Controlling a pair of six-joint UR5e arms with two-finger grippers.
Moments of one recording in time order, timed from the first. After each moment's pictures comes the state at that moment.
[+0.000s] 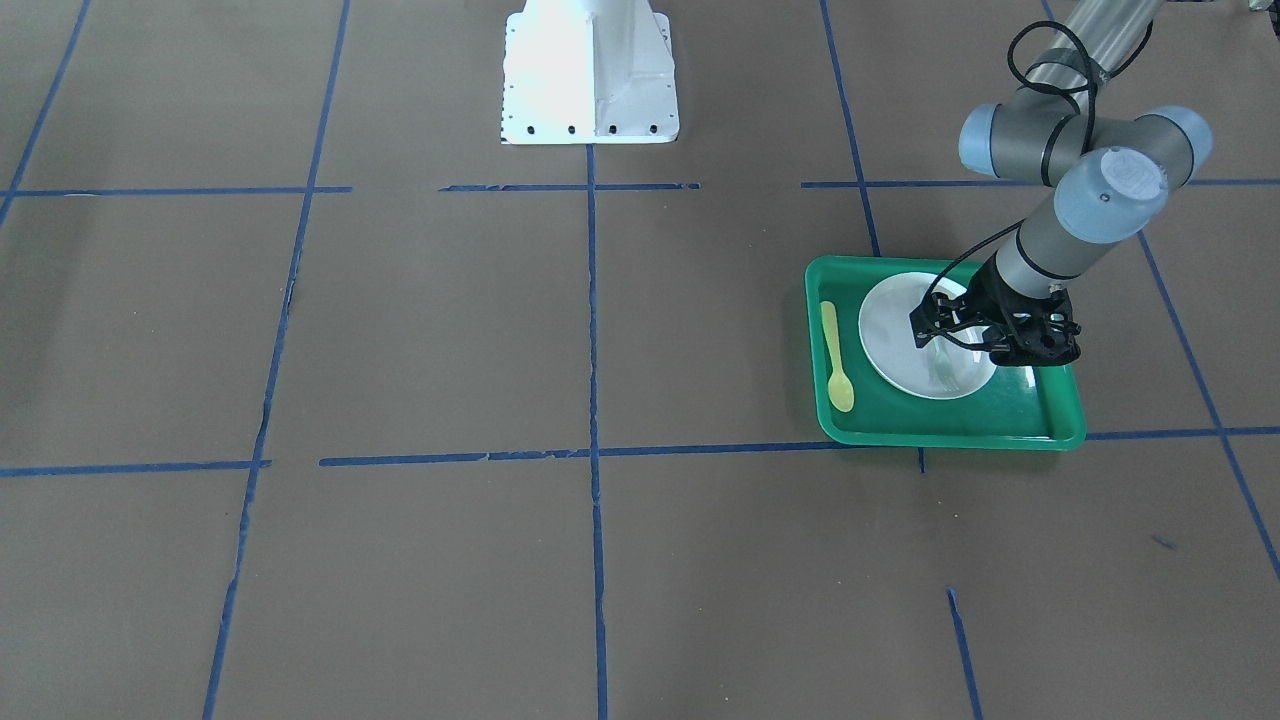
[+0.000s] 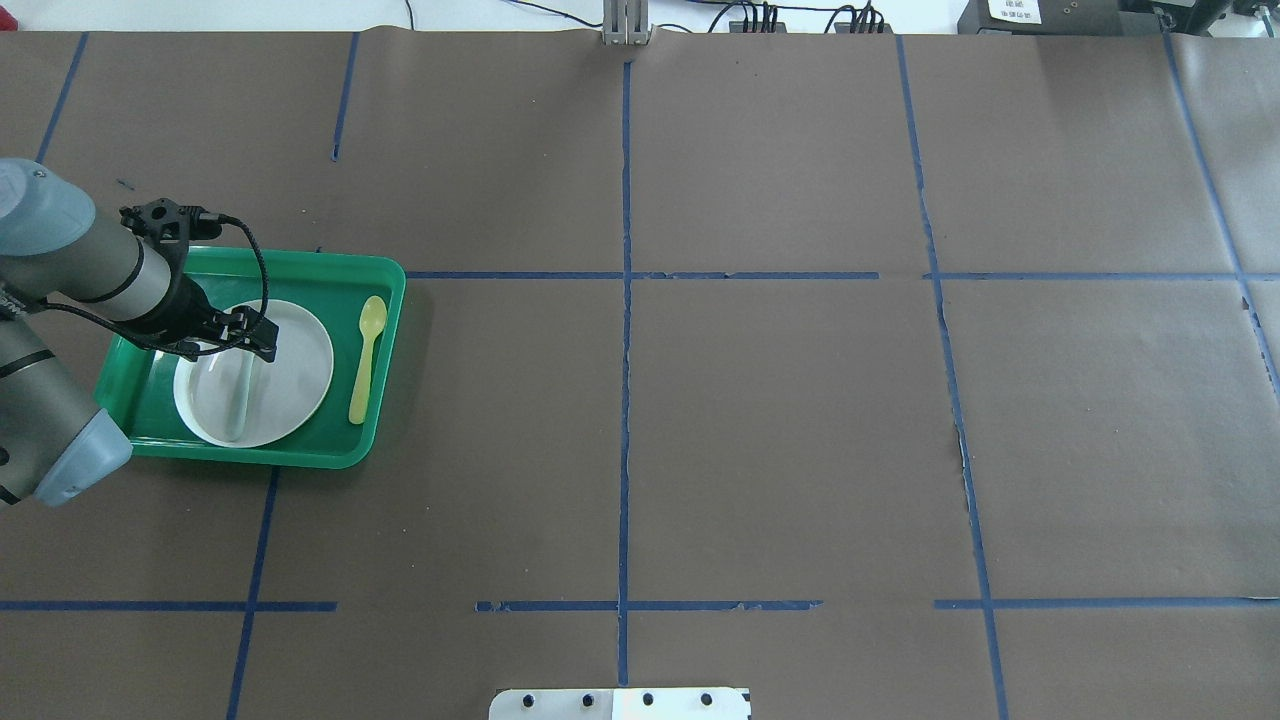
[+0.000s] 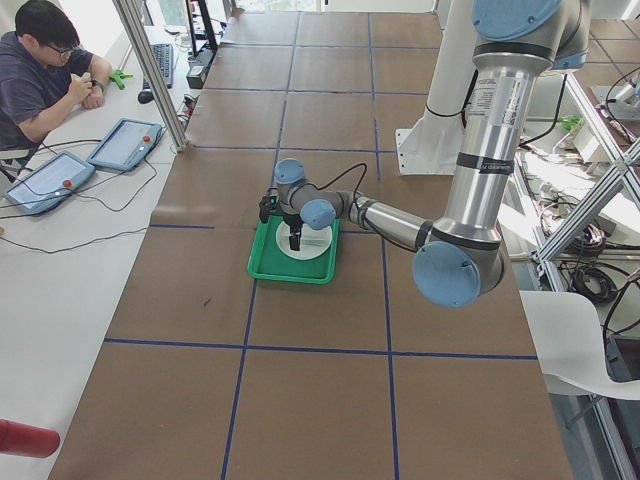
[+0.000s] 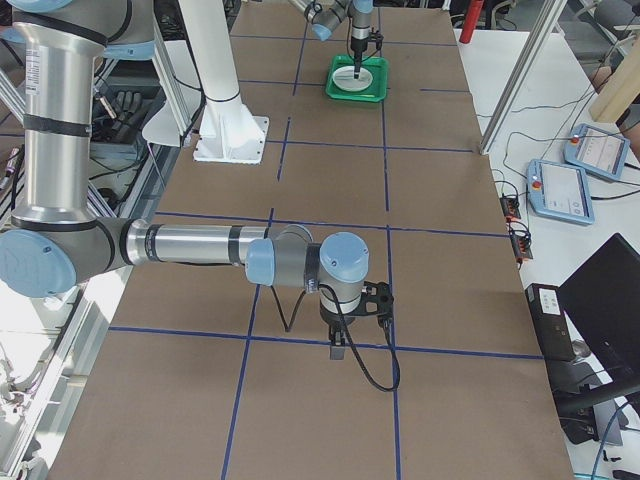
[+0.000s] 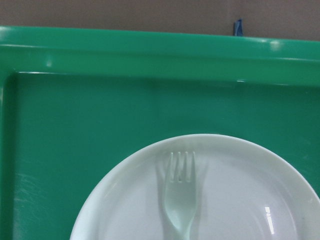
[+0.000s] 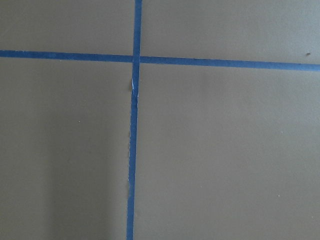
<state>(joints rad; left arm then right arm) -0.85 -1.75 -1.62 -1.96 -2.15 -0.90 1.60 -1.70 1.73 -1.63 2.29 -0.06</state>
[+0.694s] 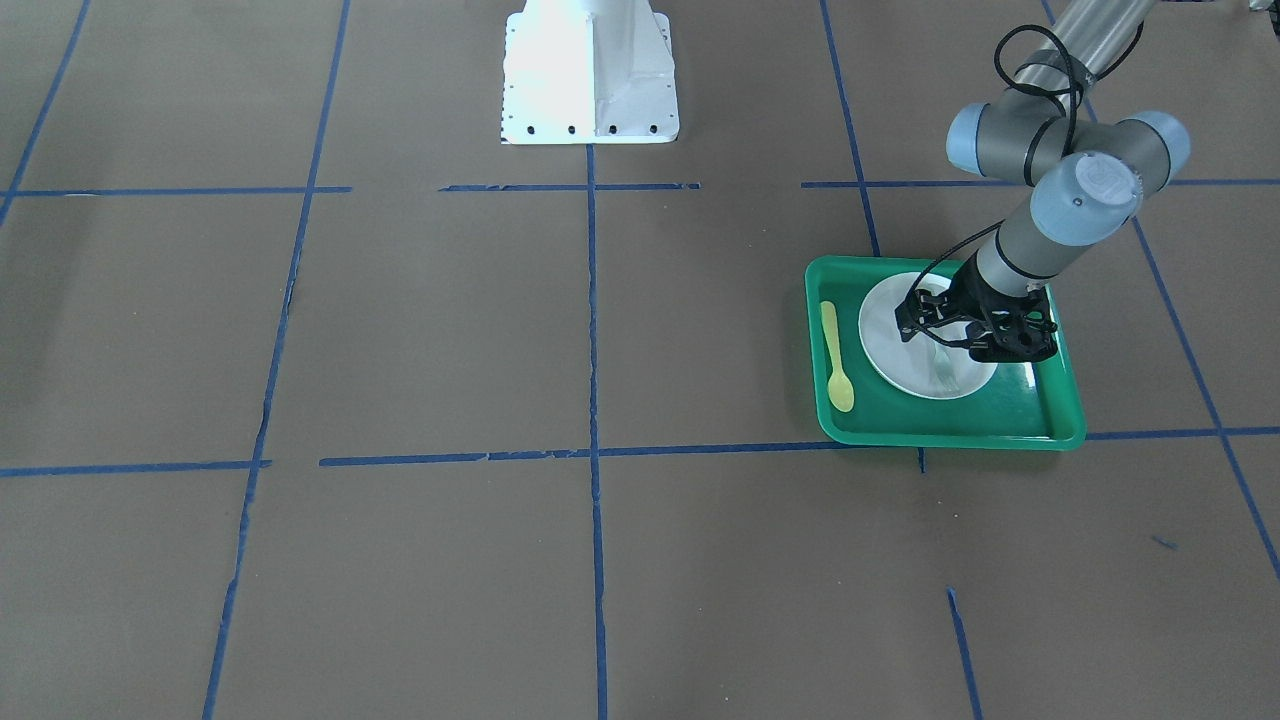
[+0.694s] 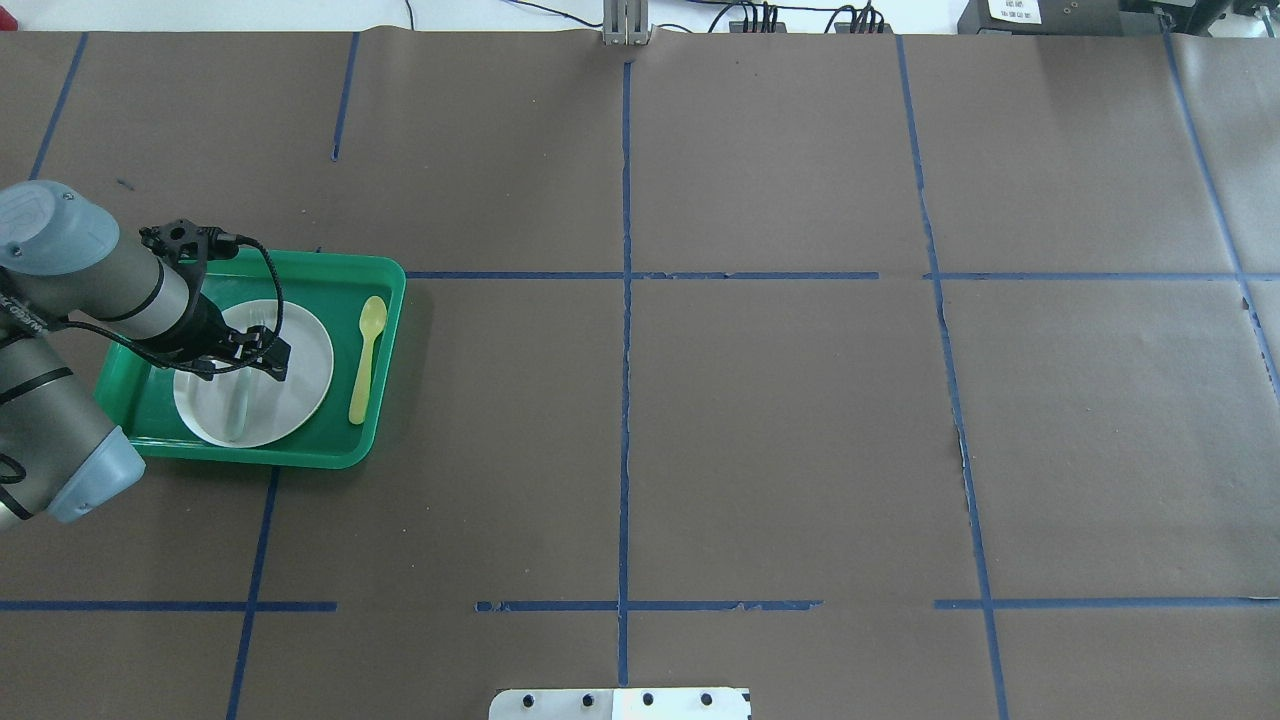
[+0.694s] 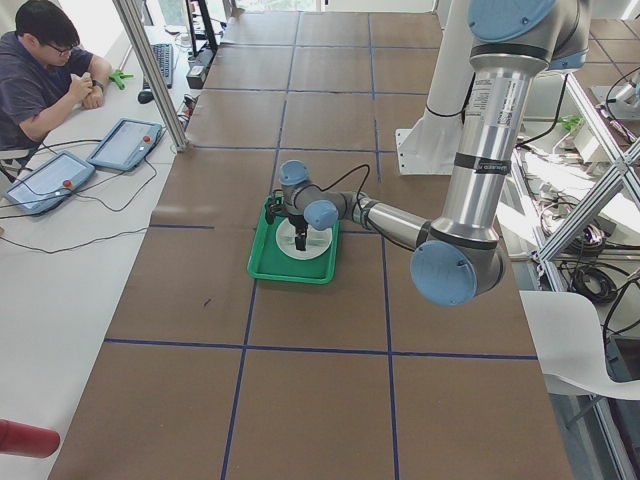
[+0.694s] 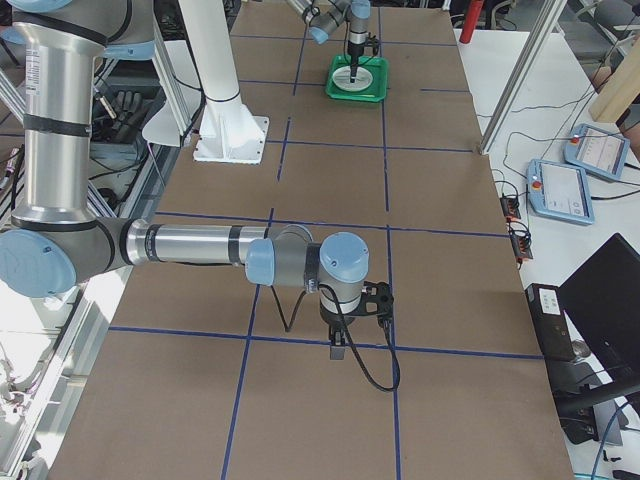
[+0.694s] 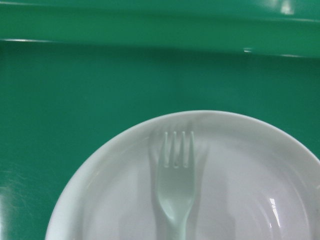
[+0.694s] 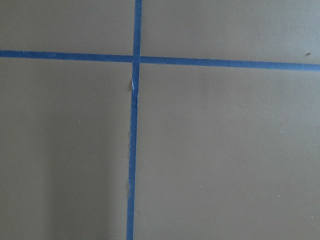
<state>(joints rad) -0.81 -1.75 -1.62 -1.96 -2.15 -0.92 1.60 -1.70 1.73 -1.63 2.29 -0.06</state>
